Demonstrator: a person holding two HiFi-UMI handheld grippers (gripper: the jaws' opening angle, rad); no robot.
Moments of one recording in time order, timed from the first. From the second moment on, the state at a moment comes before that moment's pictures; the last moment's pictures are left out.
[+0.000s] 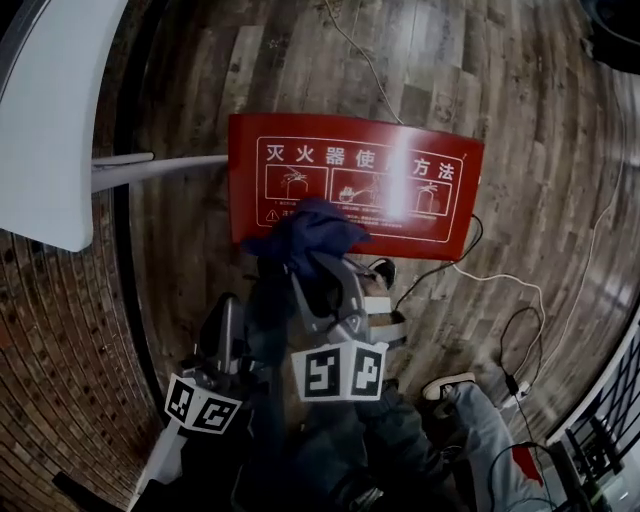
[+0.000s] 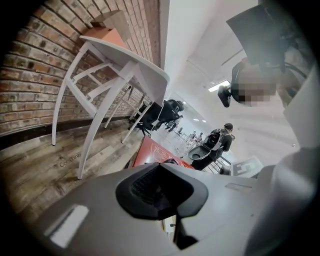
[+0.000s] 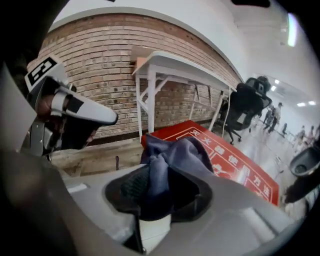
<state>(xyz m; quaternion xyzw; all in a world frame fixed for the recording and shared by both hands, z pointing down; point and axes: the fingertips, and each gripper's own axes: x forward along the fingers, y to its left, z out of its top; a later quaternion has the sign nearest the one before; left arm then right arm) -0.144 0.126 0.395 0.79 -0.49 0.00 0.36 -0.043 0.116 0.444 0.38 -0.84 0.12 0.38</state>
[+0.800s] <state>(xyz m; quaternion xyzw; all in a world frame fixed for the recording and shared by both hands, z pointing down) -0.119 0.148 0.407 0.79 -0.48 0.02 0.38 0.104 0.173 0.517 0.53 -0.74 0.10 0.41</state>
